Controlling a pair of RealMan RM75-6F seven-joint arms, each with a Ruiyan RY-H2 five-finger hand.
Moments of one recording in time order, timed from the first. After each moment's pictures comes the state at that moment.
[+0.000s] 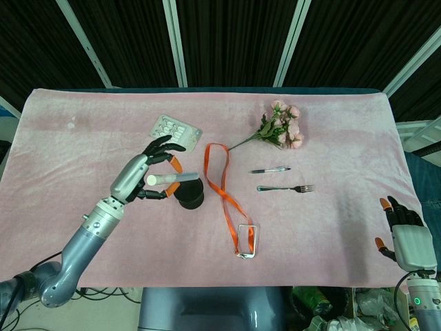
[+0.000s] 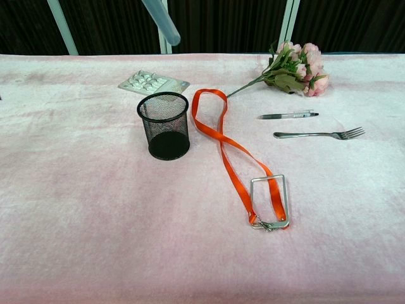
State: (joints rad) left arm -0.66 -1.29 -0.41 -1.89 1.24 0.96 -0.29; right arm 0.12 -1.20 0.06 -1.44 -1.41 1.35 -0.12
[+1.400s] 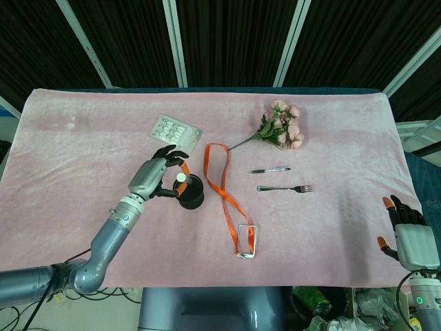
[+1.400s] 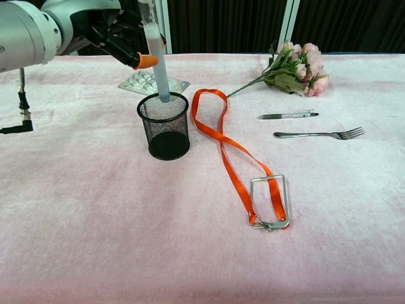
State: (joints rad) left arm -0.83 -1.43 -0.33 -1.78 0.83 0.97 0.13; right arm 0.12 -1.19 0.07 -1.43 -1.40 1.35 -0.10
